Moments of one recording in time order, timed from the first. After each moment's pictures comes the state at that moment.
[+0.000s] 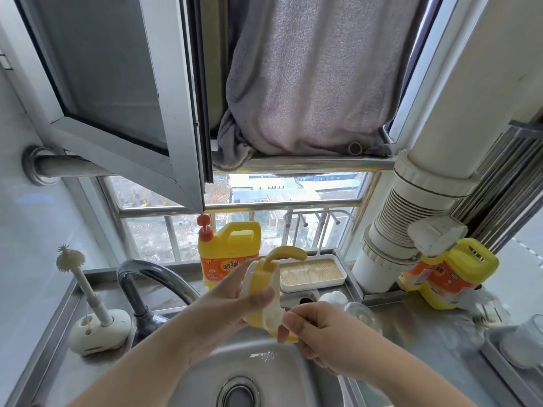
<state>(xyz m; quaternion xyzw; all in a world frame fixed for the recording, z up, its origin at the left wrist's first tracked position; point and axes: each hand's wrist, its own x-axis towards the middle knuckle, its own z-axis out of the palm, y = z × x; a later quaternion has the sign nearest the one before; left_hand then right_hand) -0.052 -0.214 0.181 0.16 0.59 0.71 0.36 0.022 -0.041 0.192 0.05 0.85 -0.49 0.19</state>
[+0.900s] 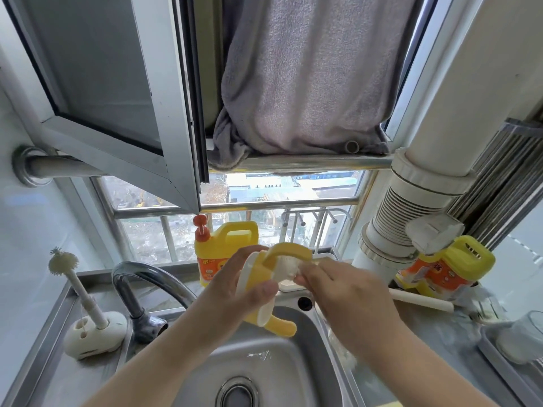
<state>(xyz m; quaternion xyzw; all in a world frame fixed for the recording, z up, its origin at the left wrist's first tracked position) -0.048 -0.206 0.189 0.24 0.68 0.67 0.19 0.007 -0.018 0.191 -0.09 0.96 0.02 -0.27</state>
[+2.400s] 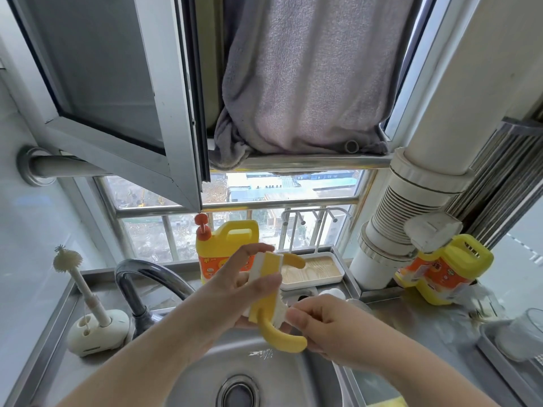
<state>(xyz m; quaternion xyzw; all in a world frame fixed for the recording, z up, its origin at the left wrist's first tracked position) -0.045 -0.210 0.204 0.17 0.61 0.70 0.32 0.026 -0.036 0.208 0.04 0.88 -0.43 0.18</state>
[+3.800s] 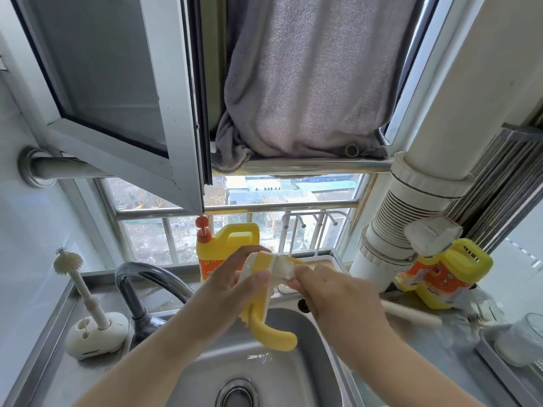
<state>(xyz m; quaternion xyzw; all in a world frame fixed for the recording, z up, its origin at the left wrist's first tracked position) -0.054 -0.212 0.192 0.26 0.69 0.65 0.18 0.013 -0.033 0.192 -0.04 0.98 -0.02 -0.19</state>
